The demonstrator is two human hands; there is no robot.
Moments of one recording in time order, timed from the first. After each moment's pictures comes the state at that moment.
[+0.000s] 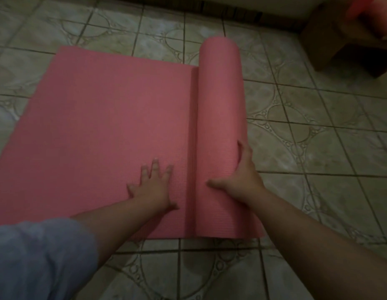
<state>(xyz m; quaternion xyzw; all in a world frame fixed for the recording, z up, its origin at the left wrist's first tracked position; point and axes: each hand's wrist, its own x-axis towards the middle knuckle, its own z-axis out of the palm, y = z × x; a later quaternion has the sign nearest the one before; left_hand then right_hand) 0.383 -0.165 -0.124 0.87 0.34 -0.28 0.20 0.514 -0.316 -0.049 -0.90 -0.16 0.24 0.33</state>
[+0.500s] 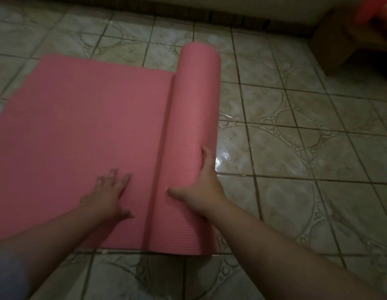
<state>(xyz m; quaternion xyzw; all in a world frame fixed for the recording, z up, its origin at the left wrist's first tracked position) 0.288 -0.085 -0.133 0.87 0.38 -0.27 0.18 0.447 -0.265 -0.050 -0.82 -0.20 0.34 0.41</state>
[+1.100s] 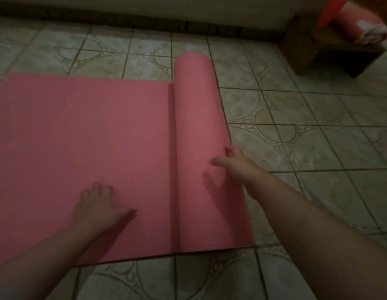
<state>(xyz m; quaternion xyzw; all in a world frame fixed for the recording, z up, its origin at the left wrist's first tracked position) 0.297 -0.107 -0.131 0.87 0.43 -0.18 0.16 0.538 -0.322 -0.029 -0.83 -0.09 0.35 0.41</state>
